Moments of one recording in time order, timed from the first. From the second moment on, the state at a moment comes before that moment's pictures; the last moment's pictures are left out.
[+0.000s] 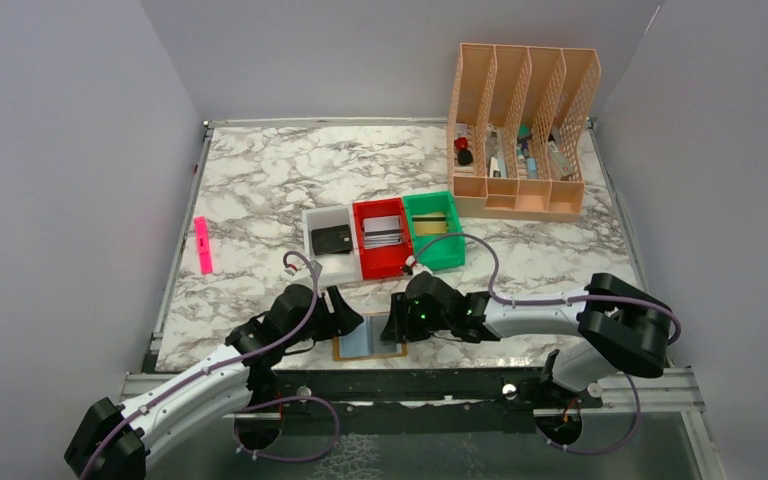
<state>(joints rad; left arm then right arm) -0.75 0.63 0.15 -0.15 0.03 -0.89 1.11 1.49 0.61 0.10 -0.05 0.90</state>
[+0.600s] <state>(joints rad) -0.75 0.63 0.15 -0.15 0.03 -0.89 1.11 1.51 0.64 0.06 -0.02 0.89</state>
